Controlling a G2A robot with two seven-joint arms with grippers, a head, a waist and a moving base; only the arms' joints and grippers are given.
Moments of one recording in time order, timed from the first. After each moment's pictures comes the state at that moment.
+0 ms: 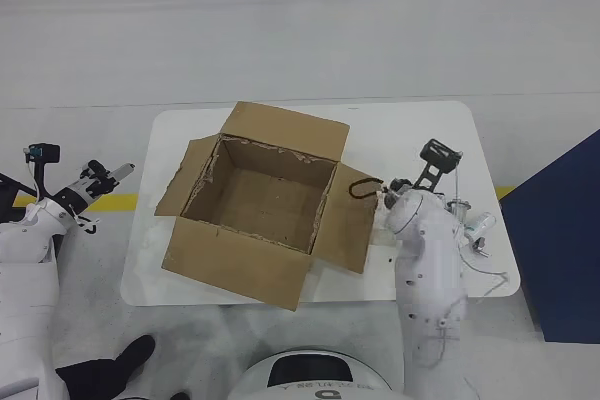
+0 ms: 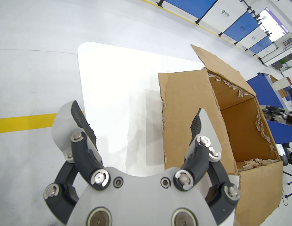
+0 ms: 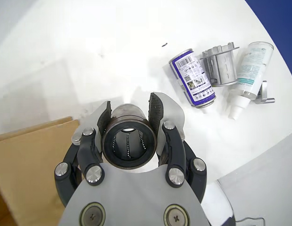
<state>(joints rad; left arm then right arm) 1.26 -1.02 -1.86 -1.13 0.52 -0.72 -0.66 -1.39 -1.74 1.48 -1.92 -1.76 0.63 1.14</state>
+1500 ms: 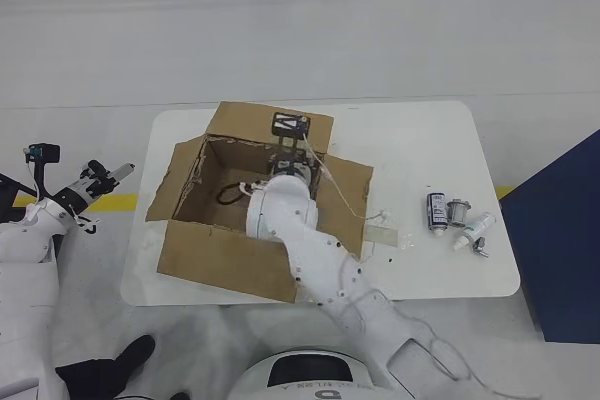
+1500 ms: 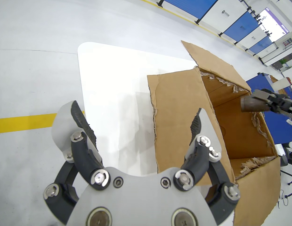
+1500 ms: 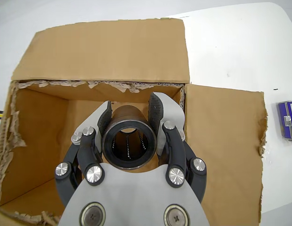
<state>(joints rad) 1.26 -1.02 -1.86 -1.13 0.52 -0.72 -0.66 -1.03 -1.84 0.88 -1.35 -1.75 0.89 0.93</state>
